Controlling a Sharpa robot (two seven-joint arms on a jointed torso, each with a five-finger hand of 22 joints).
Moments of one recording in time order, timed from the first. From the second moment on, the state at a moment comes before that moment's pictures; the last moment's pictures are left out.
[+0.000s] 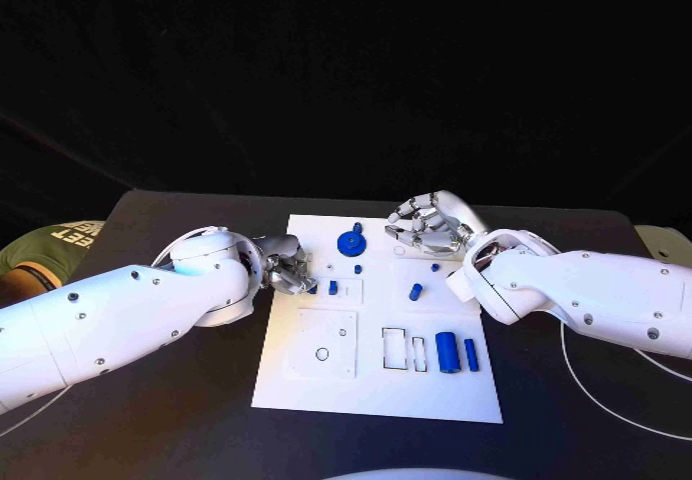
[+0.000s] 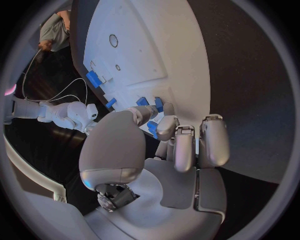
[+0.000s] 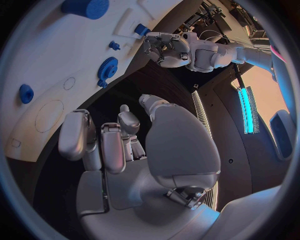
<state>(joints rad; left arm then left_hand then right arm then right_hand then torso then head) 1.25 -0.64 -0.05 1.47 -1.30 0.03 -0.42 1.20 -0.20 0.71 0.19 0.23 0.86 0.06 0.80 0.66 1.34 -0.02 1.25 1.02 1.47 -0.07 1.55 1.31 0.08 1.40 0.03 1.42 1.25 1.22 -0.94 -0.14 1.61 -0.82 -0.66 0.12 1.28 -0.19 0.35 0.28 0.33 0.83 0.15 0.41 0.38 1.25 0.06 1.10 1.15 1.47 -0.01 1.41 1.30 0.08 1.41 0.09 1.16 1.31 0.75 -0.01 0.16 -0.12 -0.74</state>
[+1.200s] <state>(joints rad) 1.25 -0.63 -0.05 1.45 -1.25 0.02 -0.43 1.06 -0.21 0.71 0.17 0.23 0.90 0.02 0.80 0.65 1.36 -0.04 1.27 1.06 1.47 -0.09 1.55 1.31 0.08 1.42 0.02 1.42 1.27 1.22 -0.94 -0.14 1.61 -0.82 -0.66 0.12 1.27 -0.18 0.36 0.29 0.34 0.83 0.15 0.41 0.37 1.25 0.06 1.10 1.15 1.47 -0.01 1.41 1.30 0.08 1.41 0.09 1.16 1.31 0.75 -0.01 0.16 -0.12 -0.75</state>
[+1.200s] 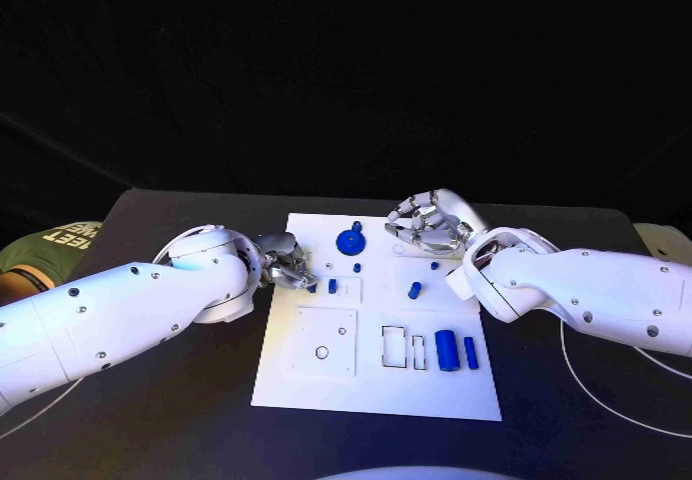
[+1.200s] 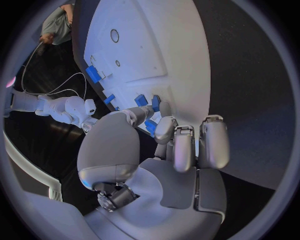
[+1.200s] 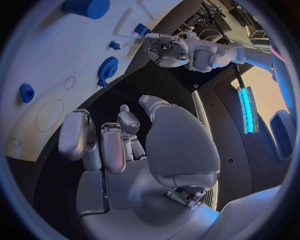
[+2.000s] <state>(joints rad) 1.25 -0.62 -0.05 1.45 -1.24 0.03 -0.44 1.05 -0.21 0.67 0.20 0.23 0.91 0.02 0.80 0.65 1.36 -0.05 1.28 1.09 1.47 -0.09 1.56 1.31 0.07 1.42 0.01 1.43 1.29 1.22 -0.94 -0.14 1.61 -0.82 -0.66 0.13 1.26 -0.18 0.36 0.29 0.34 0.83 0.15 0.41 0.37 1.25 0.06 1.10 1.15 1.47 -0.01 1.41 1.30 0.08 1.41 0.09 1.16 1.31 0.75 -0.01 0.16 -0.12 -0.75</state>
